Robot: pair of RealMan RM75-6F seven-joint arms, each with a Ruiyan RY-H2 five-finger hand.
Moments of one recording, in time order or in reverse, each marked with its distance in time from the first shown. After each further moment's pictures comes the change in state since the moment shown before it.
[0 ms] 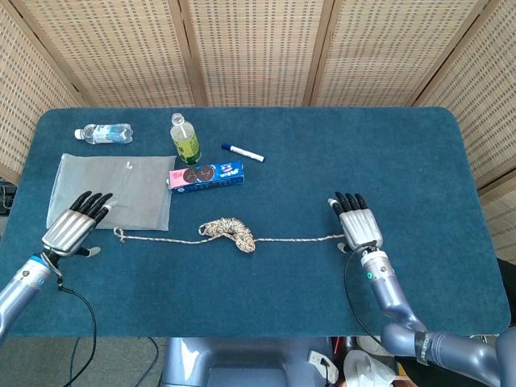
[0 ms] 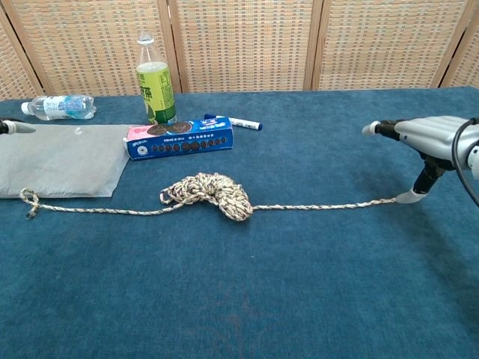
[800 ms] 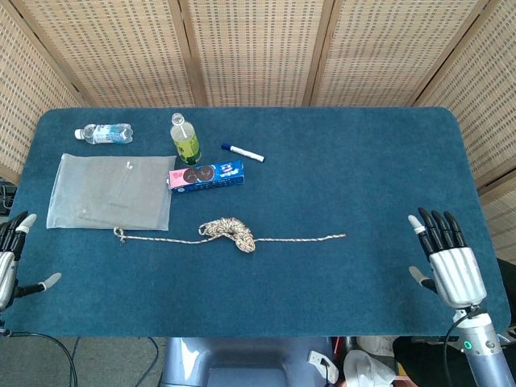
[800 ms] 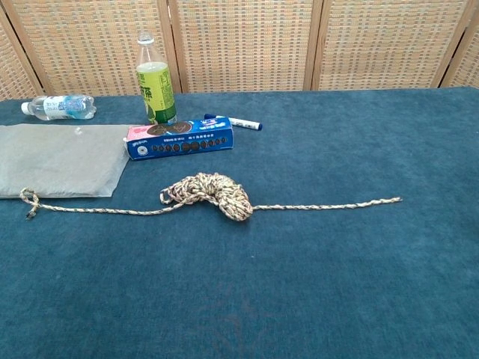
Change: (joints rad) left arm 0.355 0.287 -0.081 -0.756 -0.219 0.353 0.177; right arm -0.406 0.286 -0.184 -0.047 -0.564 0.617 0.329
